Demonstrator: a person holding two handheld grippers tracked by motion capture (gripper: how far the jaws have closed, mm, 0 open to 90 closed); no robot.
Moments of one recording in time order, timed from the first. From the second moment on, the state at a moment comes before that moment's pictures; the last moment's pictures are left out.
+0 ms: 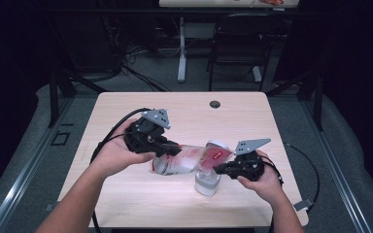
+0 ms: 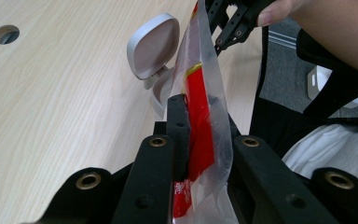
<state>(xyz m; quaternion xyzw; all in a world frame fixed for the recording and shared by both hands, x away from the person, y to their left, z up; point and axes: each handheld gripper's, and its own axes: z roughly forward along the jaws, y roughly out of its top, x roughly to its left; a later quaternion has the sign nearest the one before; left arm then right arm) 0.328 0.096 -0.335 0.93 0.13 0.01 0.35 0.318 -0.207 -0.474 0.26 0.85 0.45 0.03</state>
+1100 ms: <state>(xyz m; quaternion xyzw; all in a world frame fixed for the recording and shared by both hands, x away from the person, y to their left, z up) 0.329 0.090 -0.333 0.93 0.13 0.01 0.35 0.319 -0.208 -0.476 0.27 0.85 0.45 0.03</state>
